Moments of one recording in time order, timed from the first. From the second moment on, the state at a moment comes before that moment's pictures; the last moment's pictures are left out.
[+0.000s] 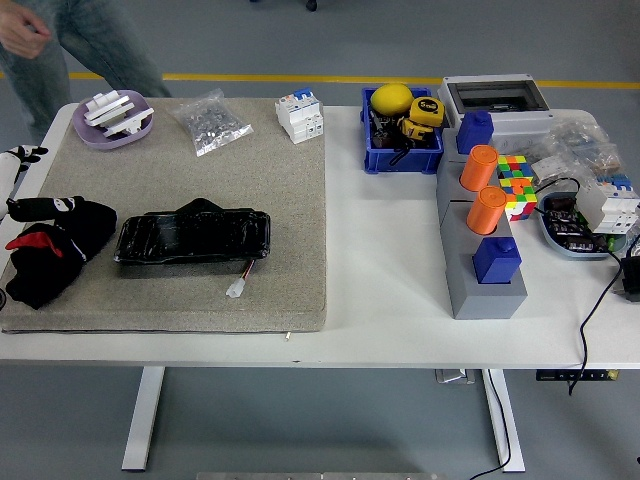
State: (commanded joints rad) left arm -0.30 0.51 -1.23 -1.18 1.78 0.17 0.31; right arm 0.17 -0.34 0.44 0.18 0.00 0.01 -0.09
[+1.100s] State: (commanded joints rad) left arm -0.33 0.48 -1.12 -1.02 1.74 0.18 0.31; right arm 0.16 -0.35 0.46 0.18 -0.02 0.00 -0.07
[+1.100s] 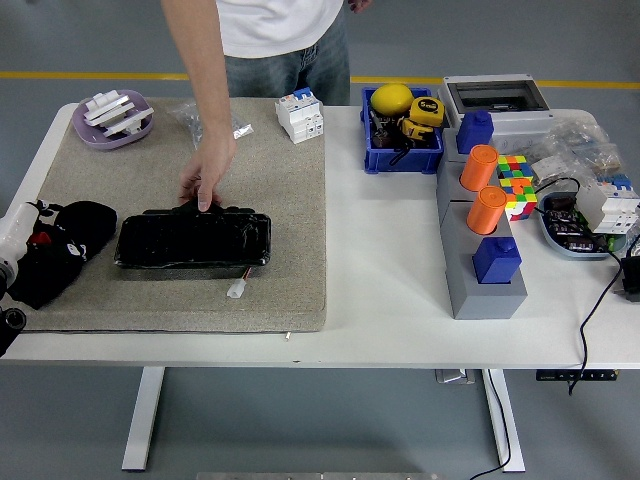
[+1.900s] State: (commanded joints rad) left arm -0.33 0.47 -1.06 -0.99 1.75 0.30 0.29; right arm 0.16 -0.35 0.47 0.18 -0.03 0.00 -0.08
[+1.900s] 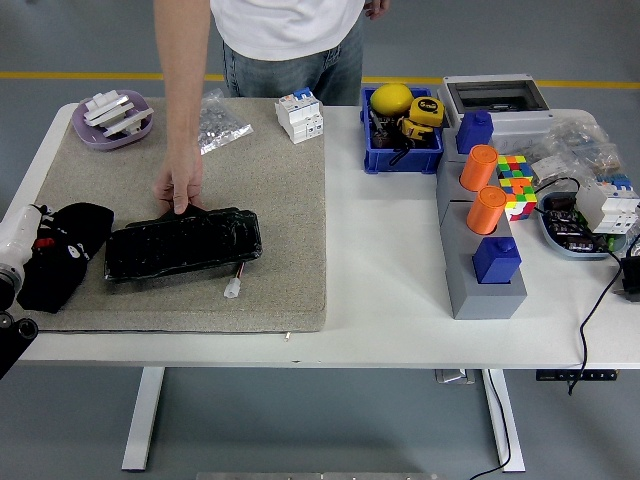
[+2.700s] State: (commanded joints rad) left arm -0.16 0.46 -1.28 -1.36 1.94 0.35 0.43; right arm 0.16 -0.36 0.50 0.18 -0.05 0.01 -0.08
